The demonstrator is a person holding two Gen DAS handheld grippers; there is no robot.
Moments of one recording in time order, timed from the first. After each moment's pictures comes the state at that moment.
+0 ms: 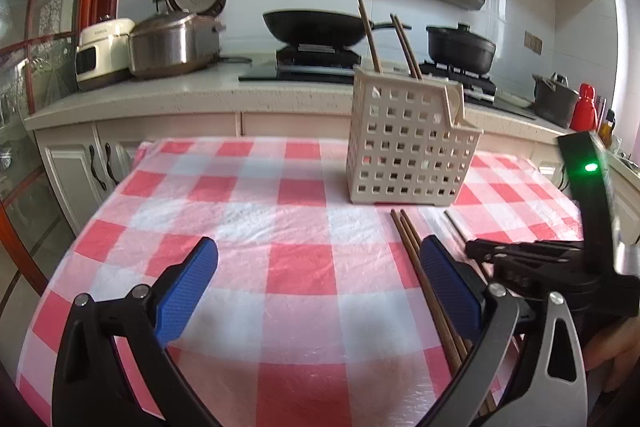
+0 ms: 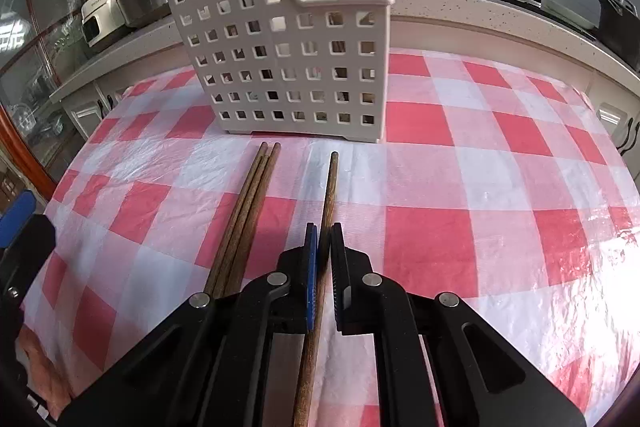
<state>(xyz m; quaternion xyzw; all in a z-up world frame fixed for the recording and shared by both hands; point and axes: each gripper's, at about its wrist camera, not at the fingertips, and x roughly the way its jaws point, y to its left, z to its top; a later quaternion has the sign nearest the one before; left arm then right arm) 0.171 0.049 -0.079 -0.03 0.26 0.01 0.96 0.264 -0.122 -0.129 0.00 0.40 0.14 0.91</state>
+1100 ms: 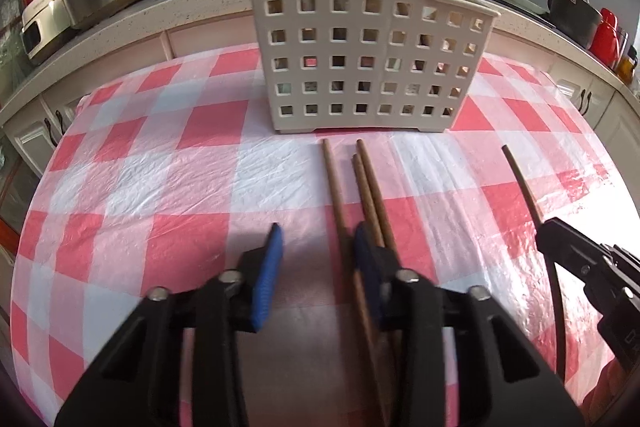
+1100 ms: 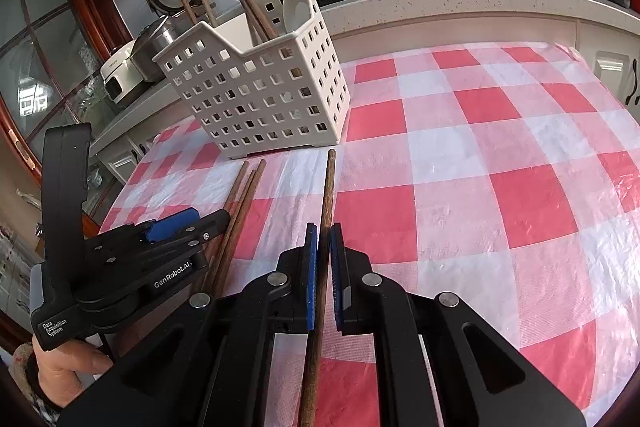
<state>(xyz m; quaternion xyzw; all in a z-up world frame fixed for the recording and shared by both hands) 0.264 -0.023 -0.126 0.02 0.43 0.00 0.90 0.244 -0.187 -0.126 0.11 0.37 0.18 0.90</state>
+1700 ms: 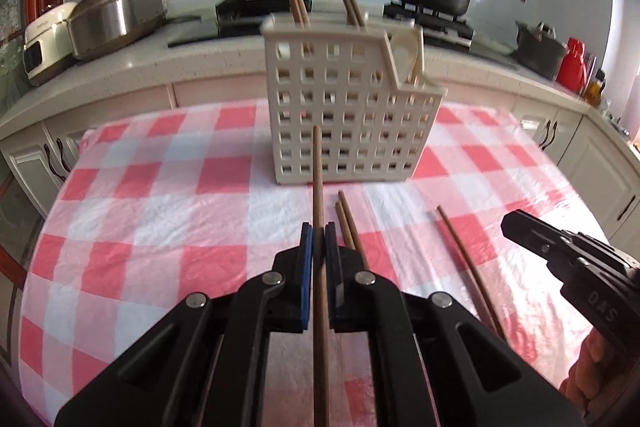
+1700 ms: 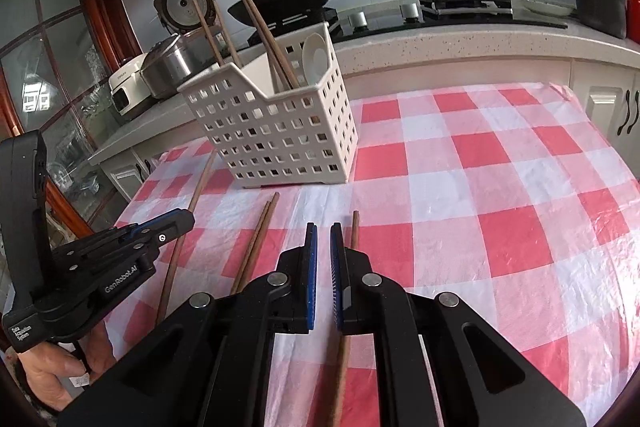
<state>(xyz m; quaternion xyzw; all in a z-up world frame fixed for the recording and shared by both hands) 0.222 -0.004 -0.068 -0.01 0.35 -0.04 0.94 0.228 -0.187 -0.092 0.10 0.32 0.18 0.93</state>
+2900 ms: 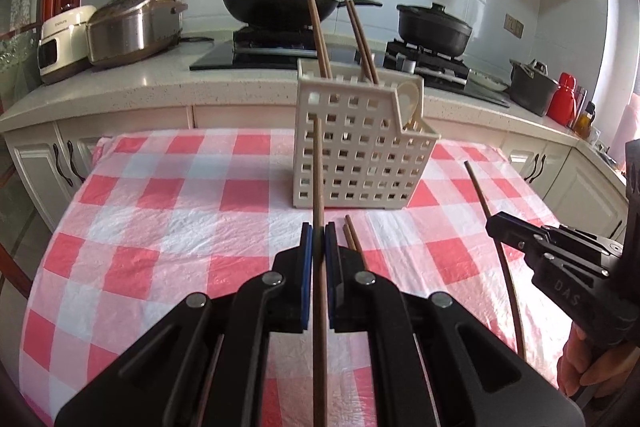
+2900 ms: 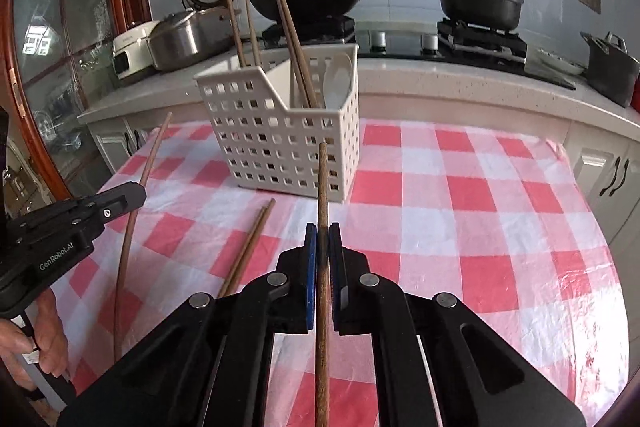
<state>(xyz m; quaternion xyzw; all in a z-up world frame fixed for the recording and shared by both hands) 0.193 0.017 -0.043 -0.04 0.30 -0.04 0.95 0.223 -0.166 -0.070 0.00 0.30 0.17 0.94</state>
